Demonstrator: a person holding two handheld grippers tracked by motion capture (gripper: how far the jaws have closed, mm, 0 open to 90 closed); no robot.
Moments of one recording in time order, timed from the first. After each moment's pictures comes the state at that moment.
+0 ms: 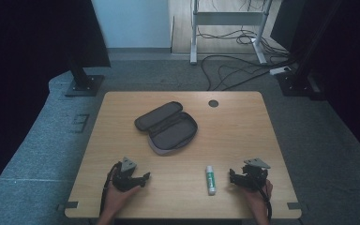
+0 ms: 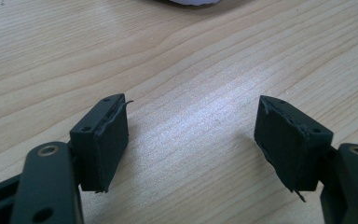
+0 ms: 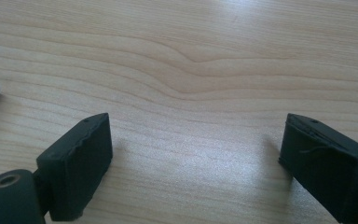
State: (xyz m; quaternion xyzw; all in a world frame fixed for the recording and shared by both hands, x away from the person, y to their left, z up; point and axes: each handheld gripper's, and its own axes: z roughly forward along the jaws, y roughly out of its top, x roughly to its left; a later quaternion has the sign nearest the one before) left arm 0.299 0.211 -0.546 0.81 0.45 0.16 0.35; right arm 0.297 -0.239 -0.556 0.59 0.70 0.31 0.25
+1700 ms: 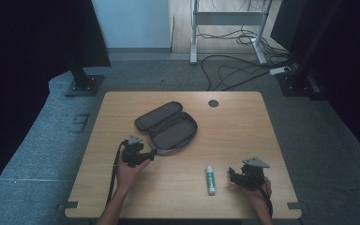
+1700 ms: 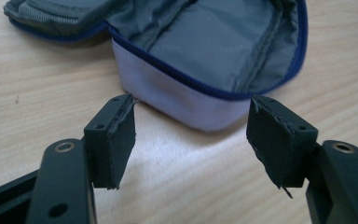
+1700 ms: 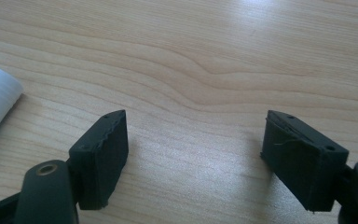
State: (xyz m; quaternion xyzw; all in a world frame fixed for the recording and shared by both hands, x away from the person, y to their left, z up) left arm 0.367 0.181 -0.508 0.75 0.51 0.16 0.38; right arm 0.300 -0.238 -0.555 0.56 0.72 0.33 0.25
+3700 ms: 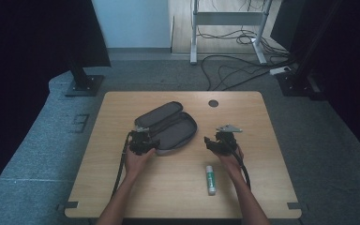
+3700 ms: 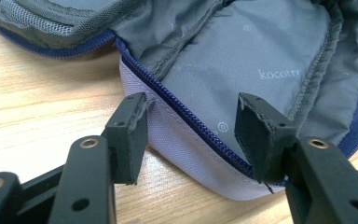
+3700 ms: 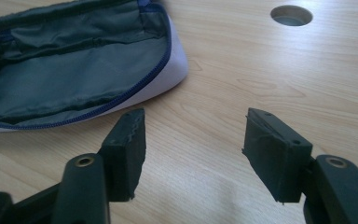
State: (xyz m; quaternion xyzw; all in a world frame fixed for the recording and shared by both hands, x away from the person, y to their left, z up) left arm 0.416 0.167 -0.526 0.75 0.55 0.15 0.35; right arm 0.404 -0.159 -0.512 0.51 0.73 0.40 0.22
